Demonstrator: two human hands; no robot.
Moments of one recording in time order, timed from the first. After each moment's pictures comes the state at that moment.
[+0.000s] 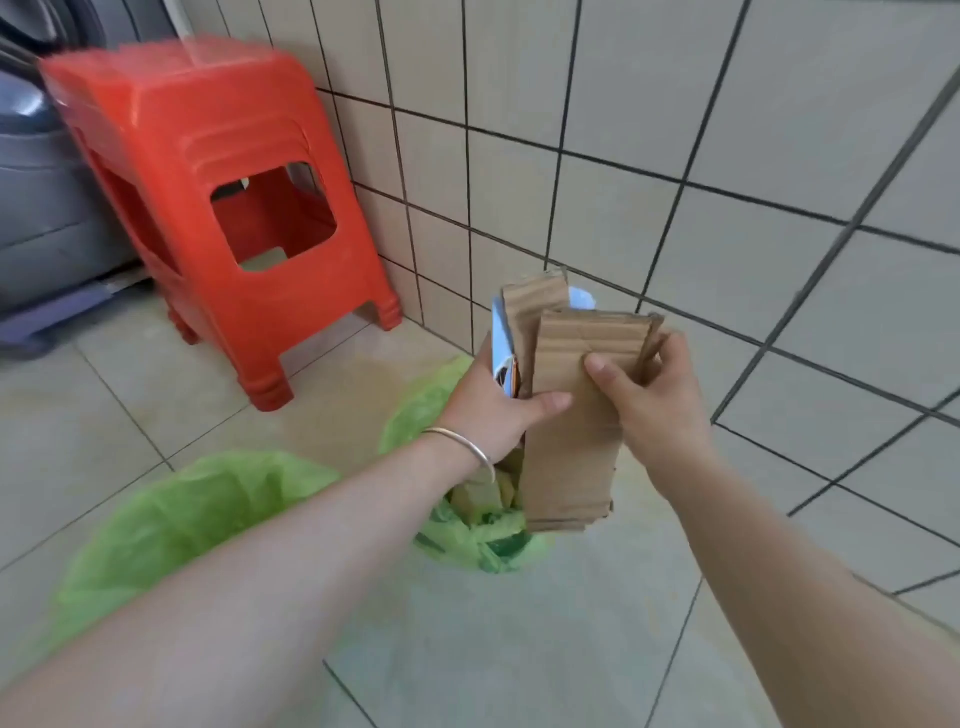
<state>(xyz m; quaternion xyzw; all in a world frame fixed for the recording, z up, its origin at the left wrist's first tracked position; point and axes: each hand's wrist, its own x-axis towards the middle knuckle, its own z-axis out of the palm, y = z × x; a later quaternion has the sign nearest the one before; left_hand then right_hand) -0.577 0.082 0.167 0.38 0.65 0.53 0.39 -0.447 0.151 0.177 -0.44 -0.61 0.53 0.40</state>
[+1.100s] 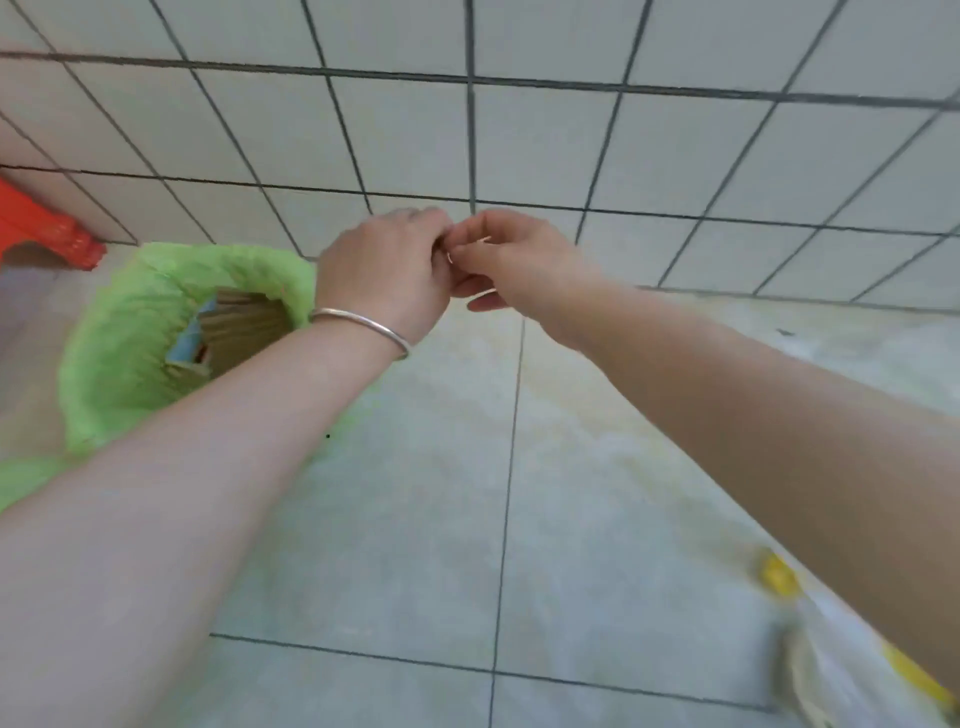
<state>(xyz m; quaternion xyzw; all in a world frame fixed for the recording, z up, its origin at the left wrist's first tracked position) -0.420 0.114 0.123 0.74 0.65 0.15 0.03 -0.298 0.123 0.129 -0.54 -0.55 0.57 0.29</state>
